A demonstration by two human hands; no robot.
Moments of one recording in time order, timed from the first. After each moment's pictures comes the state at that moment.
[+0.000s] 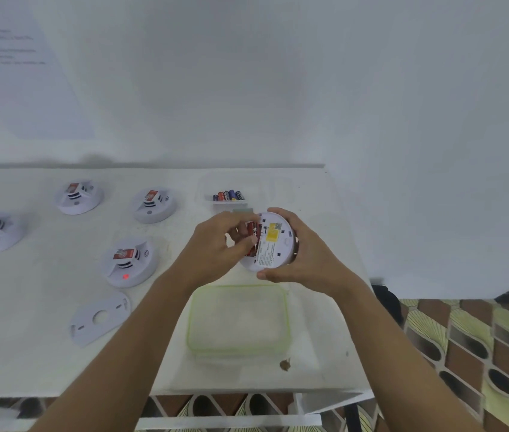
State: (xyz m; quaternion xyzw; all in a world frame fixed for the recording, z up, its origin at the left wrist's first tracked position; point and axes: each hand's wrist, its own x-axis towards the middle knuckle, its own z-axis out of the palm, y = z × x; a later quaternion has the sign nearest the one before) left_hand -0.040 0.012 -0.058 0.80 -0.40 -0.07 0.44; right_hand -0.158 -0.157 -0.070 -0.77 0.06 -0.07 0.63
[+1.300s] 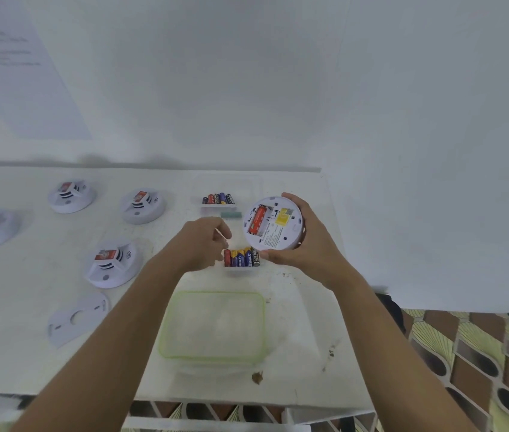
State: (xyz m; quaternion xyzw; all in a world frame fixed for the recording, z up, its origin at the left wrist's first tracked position) left_hand -0.020 -0.021 -0.059 0.90 -0.24 -0.20 0.30; right_hand -0.151 -0.209 -0.075 -0.78 0.06 -0.14 0.61
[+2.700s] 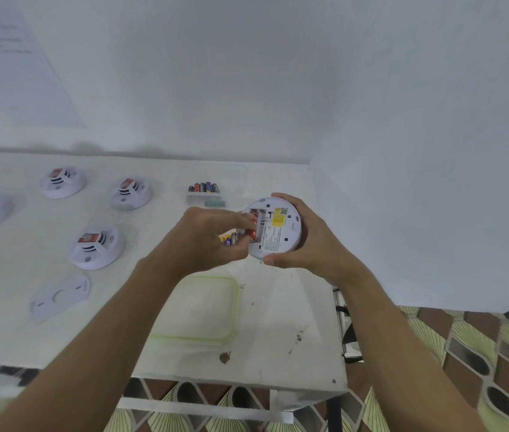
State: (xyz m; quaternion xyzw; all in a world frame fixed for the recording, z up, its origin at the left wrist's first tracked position) left_hand -0.085 -0.043 -0.041 0.76 -0.54 0.14 0.33; right_hand -0.193 -0.245 -0.067 -0.73 0.00 -0.05 0.68
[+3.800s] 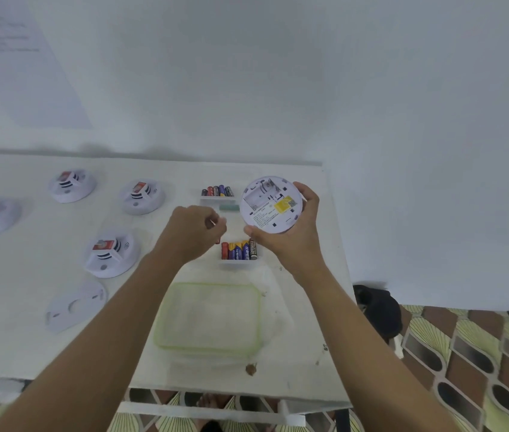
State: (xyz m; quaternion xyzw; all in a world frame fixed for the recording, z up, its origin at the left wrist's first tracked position) left_hand -0.017 -0.018 -0.068 0.91 -0.31 0.01 0.27; right_hand -0.137 -0.178 -0.080 -0.68 0.12 -0.25 0.68
